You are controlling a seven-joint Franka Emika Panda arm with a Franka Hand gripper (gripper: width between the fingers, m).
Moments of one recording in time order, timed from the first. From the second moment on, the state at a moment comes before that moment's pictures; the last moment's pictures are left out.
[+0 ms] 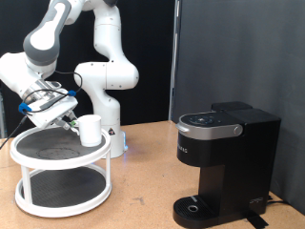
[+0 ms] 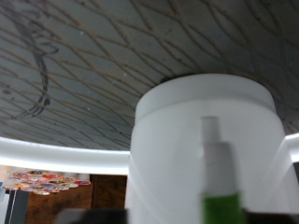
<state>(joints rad) -0.33 -0.45 -0.74 -2.78 0.58 2.01 1.70</state>
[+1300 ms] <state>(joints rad) -0.34 -0.50 -0.75 -2.65 0.61 1.80 1.86</state>
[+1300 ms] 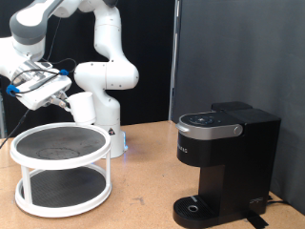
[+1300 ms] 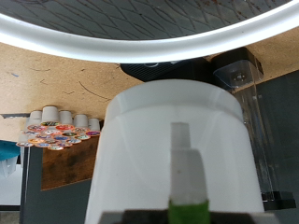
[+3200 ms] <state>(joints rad) -0.04 -0.32 -0.42 -2.67 1.02 2.26 1.91</state>
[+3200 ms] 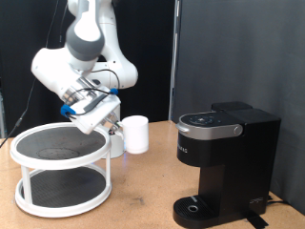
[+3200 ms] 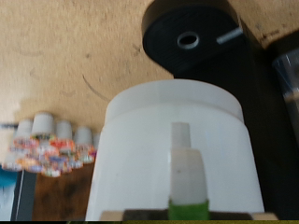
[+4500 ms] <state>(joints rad) 0.07 0.07 -0.19 -2.59 1.44 2.47 1.69</state>
